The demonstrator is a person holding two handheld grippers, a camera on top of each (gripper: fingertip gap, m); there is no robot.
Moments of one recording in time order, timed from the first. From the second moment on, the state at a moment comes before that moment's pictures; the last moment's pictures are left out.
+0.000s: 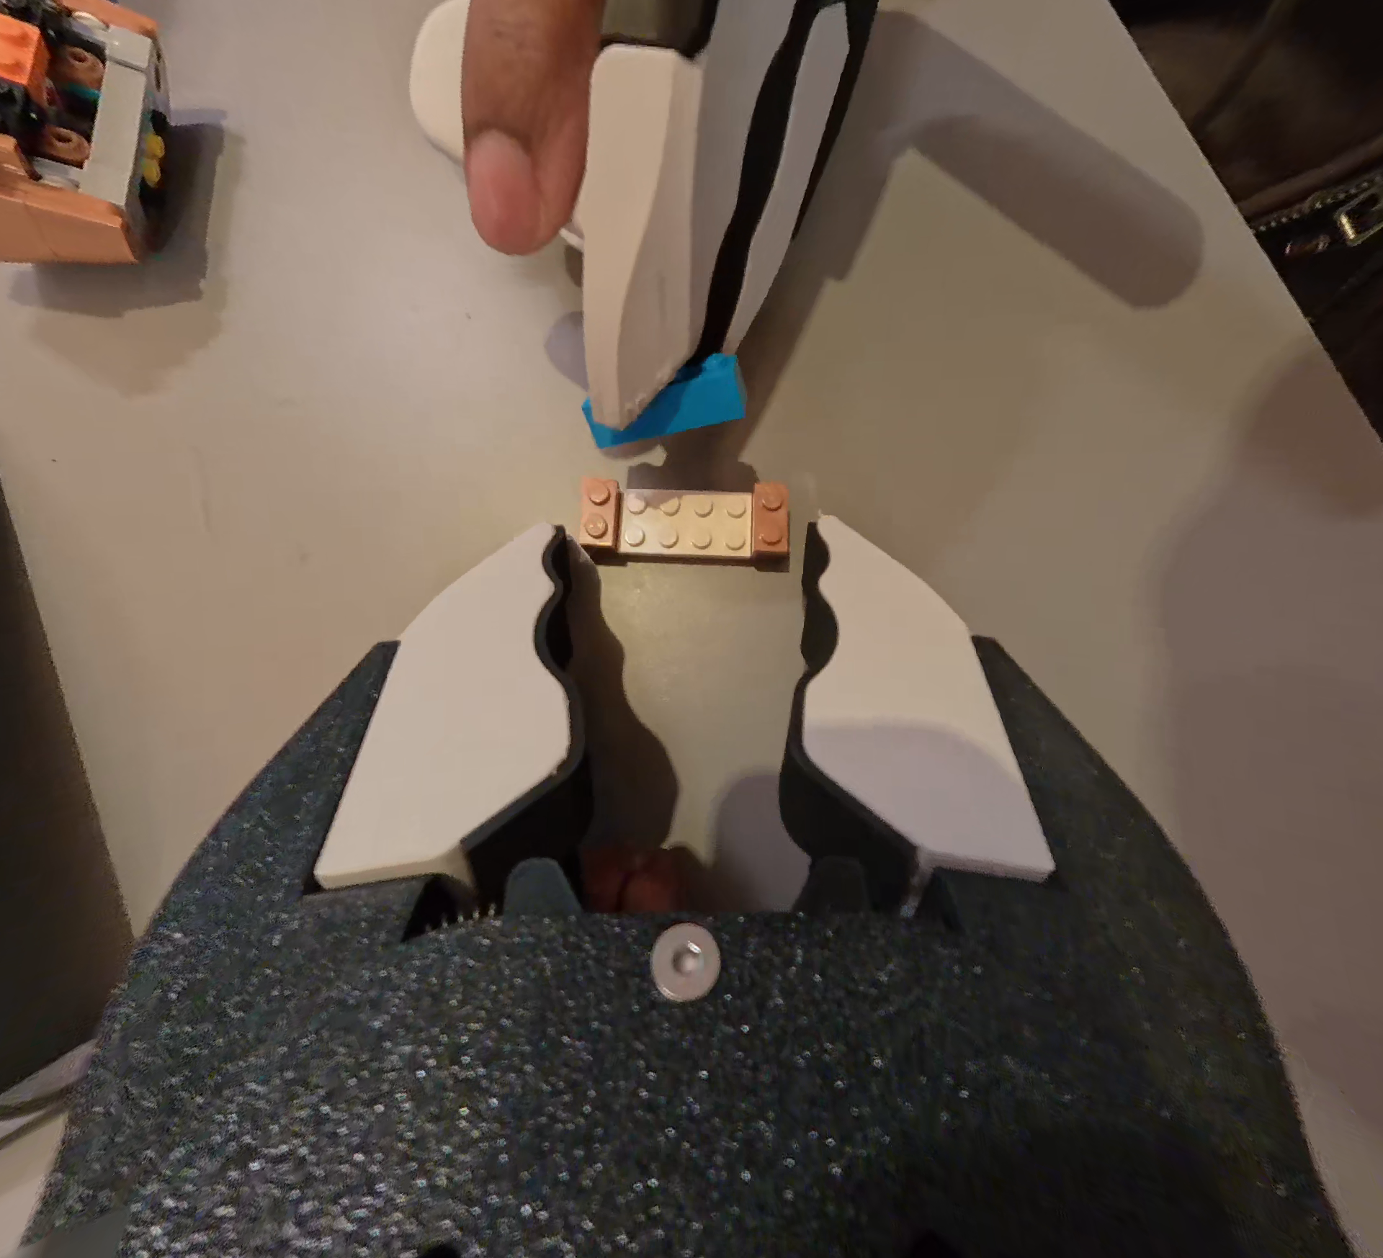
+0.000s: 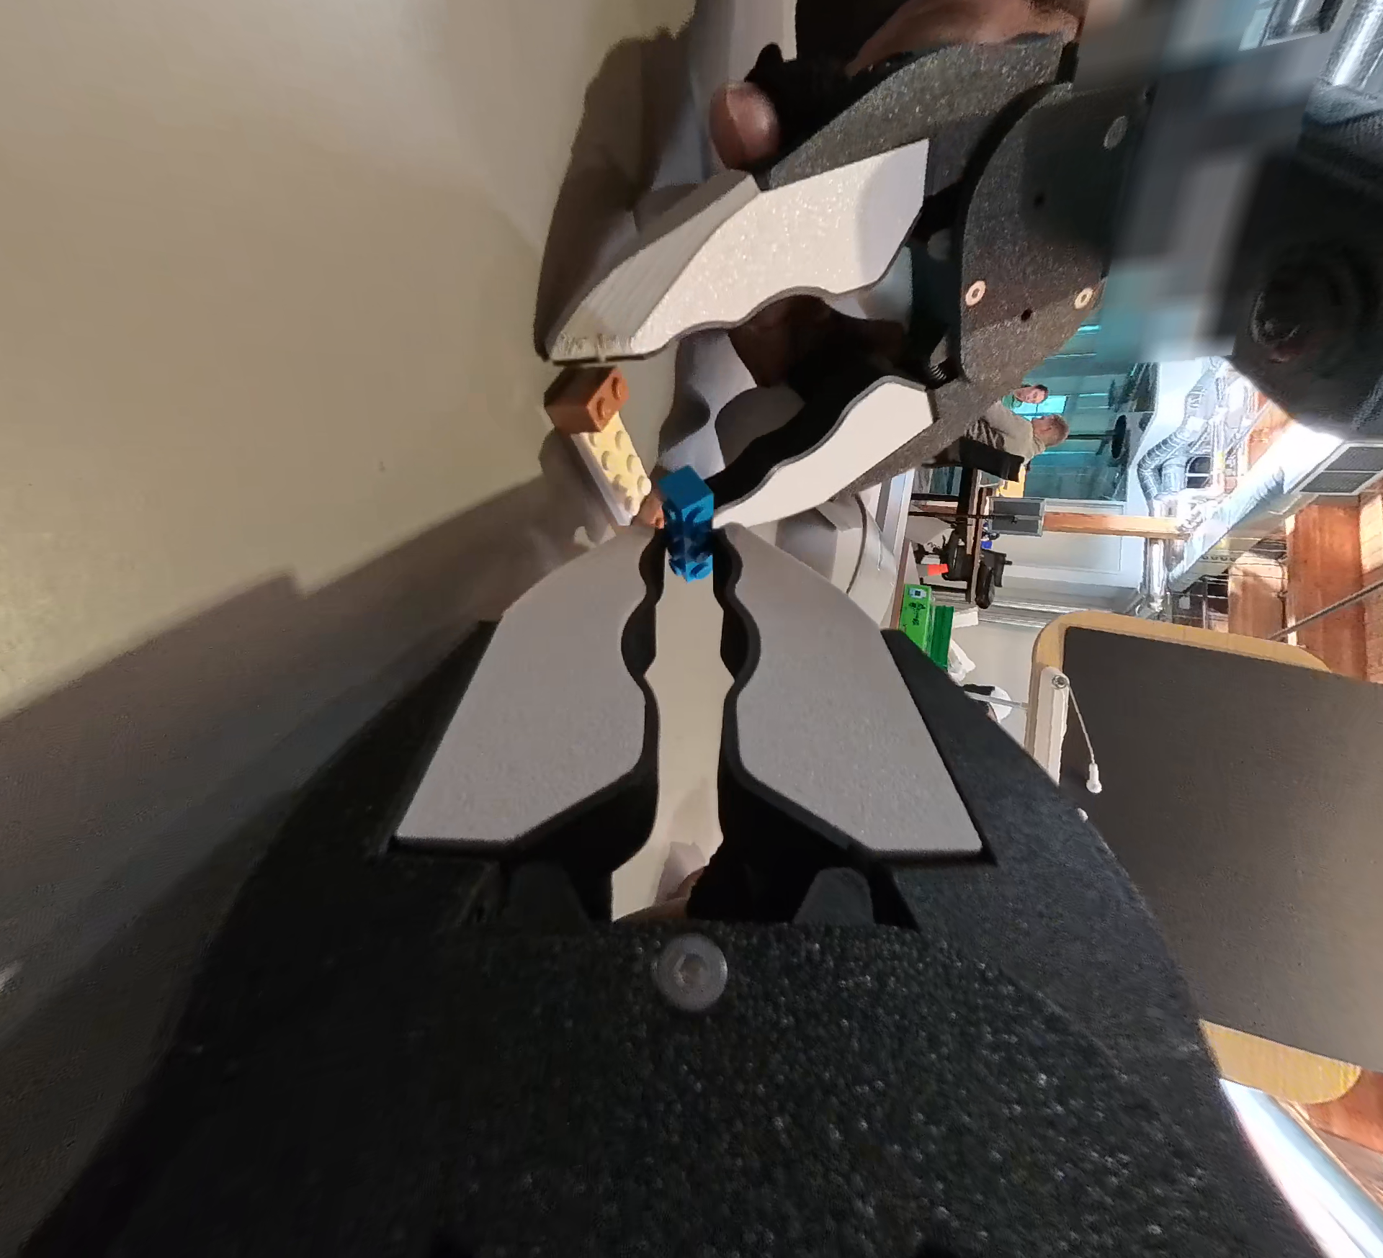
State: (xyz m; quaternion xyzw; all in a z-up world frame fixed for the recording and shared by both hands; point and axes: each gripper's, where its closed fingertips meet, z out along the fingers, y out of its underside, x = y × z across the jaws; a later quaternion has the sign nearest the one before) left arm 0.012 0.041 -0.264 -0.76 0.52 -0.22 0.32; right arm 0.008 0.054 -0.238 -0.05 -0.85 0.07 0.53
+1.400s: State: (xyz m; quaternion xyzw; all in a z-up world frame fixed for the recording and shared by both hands) left arm 0.027 0.050 -0.247 -0.76 0.48 -0.25 0.37; right arm 0.008 0.053 -0.243 0.02 -0.86 -0.03 0.50
